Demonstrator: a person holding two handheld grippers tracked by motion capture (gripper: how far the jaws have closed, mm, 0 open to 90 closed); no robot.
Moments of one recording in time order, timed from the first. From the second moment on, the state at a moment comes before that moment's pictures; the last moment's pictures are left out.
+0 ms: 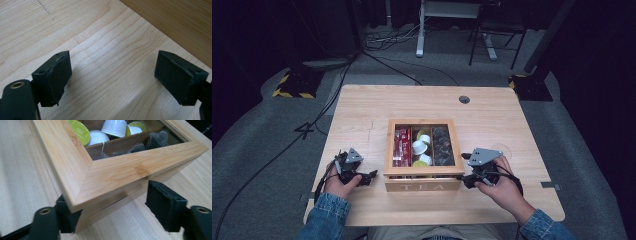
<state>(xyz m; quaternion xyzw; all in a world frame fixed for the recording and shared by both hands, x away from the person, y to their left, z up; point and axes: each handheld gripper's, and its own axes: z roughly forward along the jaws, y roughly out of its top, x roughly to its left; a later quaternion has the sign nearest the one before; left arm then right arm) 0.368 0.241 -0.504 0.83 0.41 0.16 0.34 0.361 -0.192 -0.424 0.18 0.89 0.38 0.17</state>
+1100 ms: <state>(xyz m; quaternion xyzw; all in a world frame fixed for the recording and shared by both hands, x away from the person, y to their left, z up) 0.365 0.251 -0.504 0.84 0.40 0.15 0.34 0.365 -0.280 -0.382 0.27 0.84 0.45 0.15</state>
